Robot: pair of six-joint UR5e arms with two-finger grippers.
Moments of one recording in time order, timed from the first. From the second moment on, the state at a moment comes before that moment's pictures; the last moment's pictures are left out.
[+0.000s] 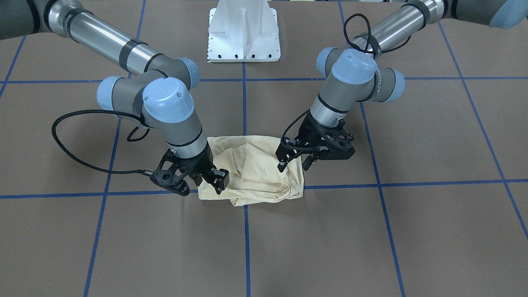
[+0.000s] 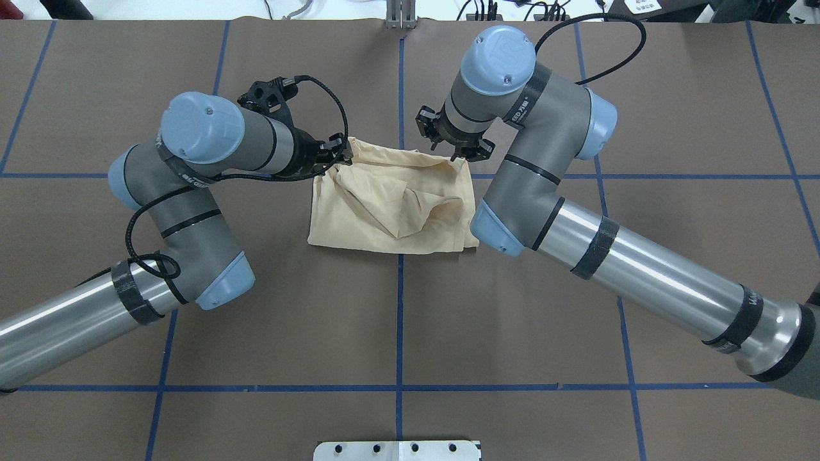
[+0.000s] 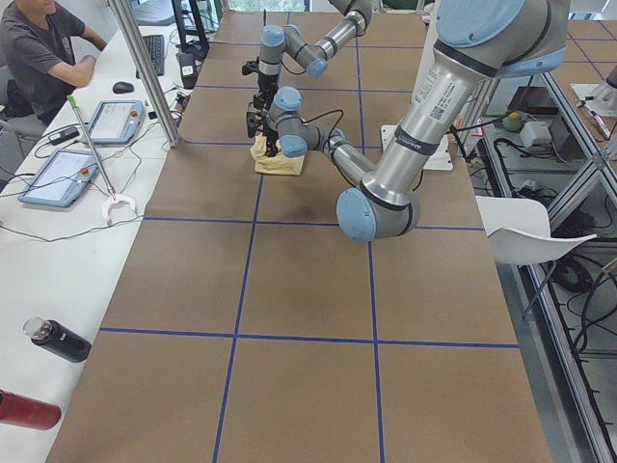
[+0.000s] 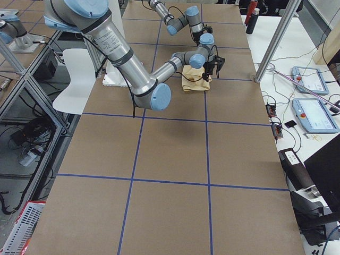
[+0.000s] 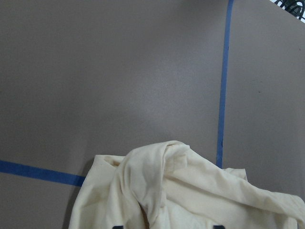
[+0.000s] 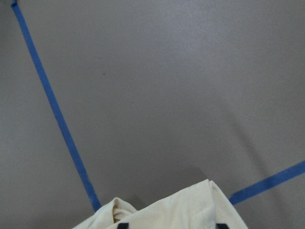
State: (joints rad) left arm -0.70 -2.18 -1.49 -2.22 -1.83 -1.48; right arm 0.73 -0.76 1.32 -1.28 1.93 1.58
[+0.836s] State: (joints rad) left arm -0.83 -2.04 -1.55 -2.22 -1.94 -1.27; right arm 0.60 -0.73 1.46 -1.42 1.84 1.54
